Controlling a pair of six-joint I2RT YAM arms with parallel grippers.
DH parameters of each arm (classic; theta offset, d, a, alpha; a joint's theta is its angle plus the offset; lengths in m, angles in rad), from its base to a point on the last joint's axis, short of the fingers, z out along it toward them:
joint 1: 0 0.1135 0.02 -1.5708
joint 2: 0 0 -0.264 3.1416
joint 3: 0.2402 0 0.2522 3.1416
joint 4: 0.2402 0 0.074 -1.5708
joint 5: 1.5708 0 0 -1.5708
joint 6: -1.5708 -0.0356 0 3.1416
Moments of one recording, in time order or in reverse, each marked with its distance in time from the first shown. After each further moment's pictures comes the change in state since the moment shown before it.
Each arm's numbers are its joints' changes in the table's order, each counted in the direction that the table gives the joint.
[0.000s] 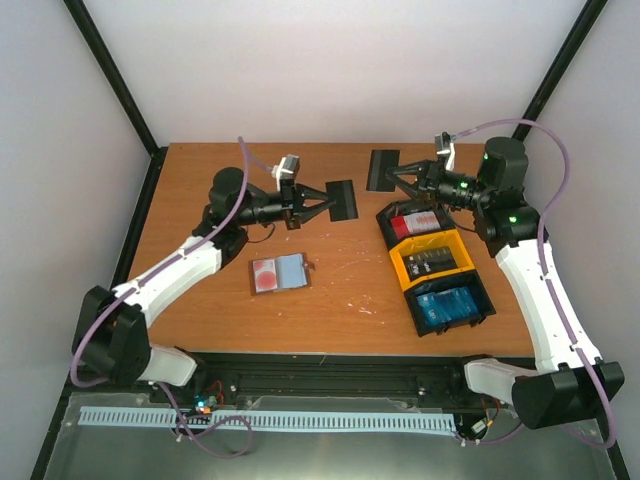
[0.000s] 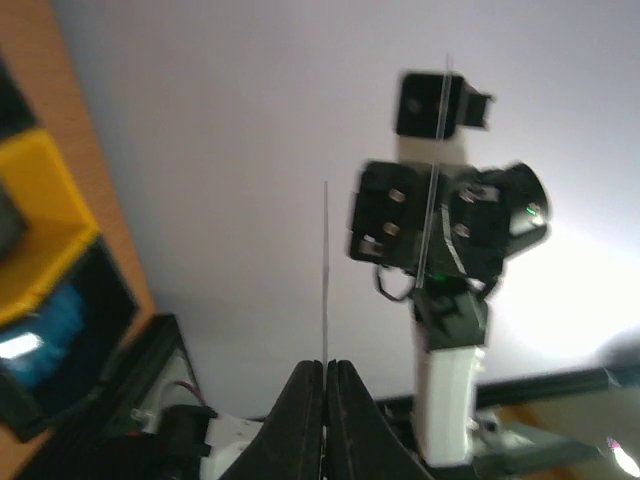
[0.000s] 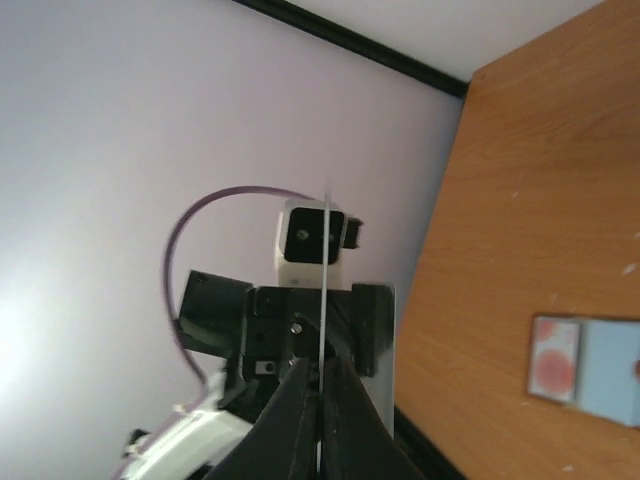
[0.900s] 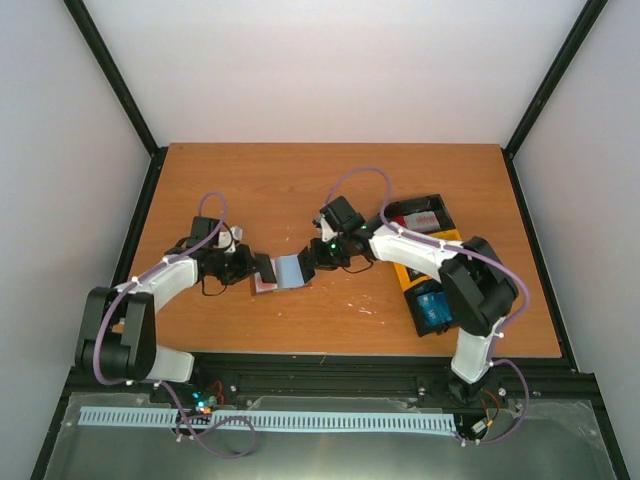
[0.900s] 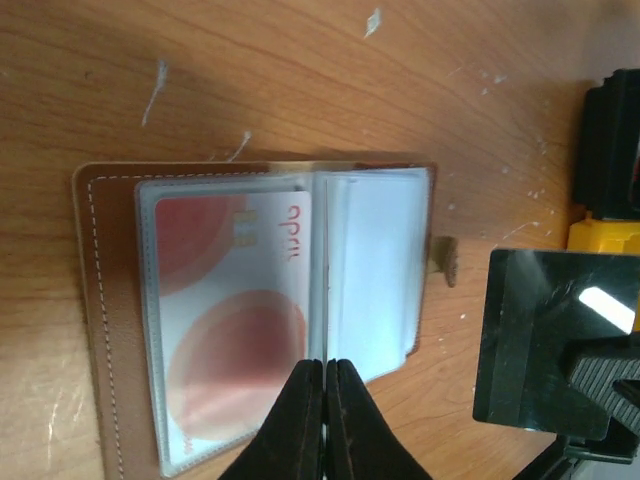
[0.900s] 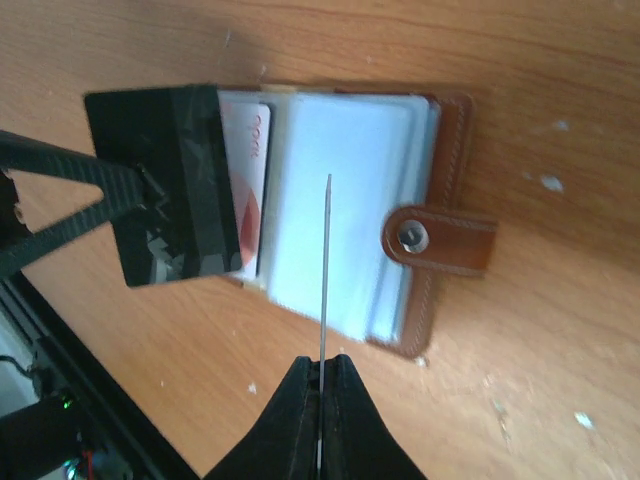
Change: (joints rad) left arm 0.362 -0.050 -0.344 0.870 -0.396 -0.884; right arm 0.564 0.602 -0.046 0.142 0.544 0.430
